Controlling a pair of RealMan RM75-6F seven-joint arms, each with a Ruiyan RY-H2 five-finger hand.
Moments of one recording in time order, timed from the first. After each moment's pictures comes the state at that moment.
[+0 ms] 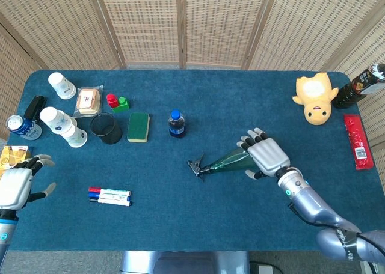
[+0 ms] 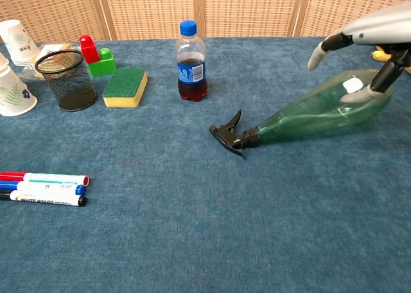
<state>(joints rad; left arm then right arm) -0.16 -1.18 -0.06 -1.53 1.47 1.39 -0.05 0.89 -1.07 0.00 -1.87 -0.97 0.90 -0.48</state>
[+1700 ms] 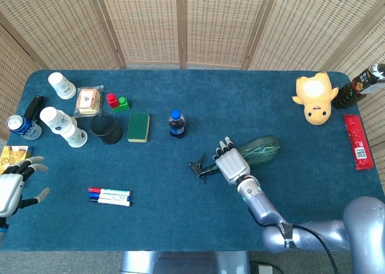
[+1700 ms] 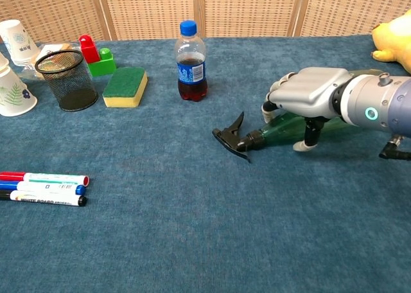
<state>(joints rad) -0.13 -1.13 -0.02 -1.55 1.51 1.43 -0.14 1.01 -1.51 -0.01 -1.68 -0.66 1.04 -0.99</state>
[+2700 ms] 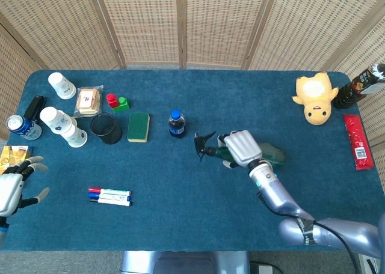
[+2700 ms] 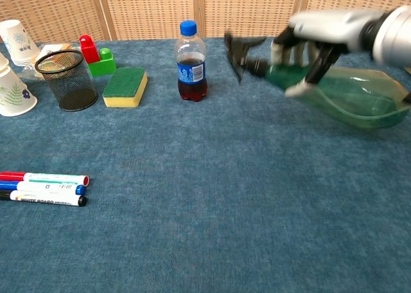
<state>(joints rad) -0.13 -1.13 -0.03 -1.56 1.49 1.42 -0.13 0.89 -1.35 0.14 -1.66 -0.94 0.99 -0.38</state>
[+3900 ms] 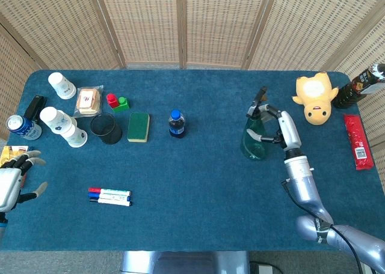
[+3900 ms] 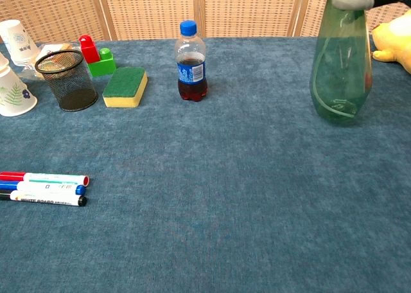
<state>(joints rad) -0.14 -1.08 -0.06 -1.65 1.46 1.42 -0.02 0.61 -1.46 0.33 -1.37 -1.21 1.15 0.63</state>
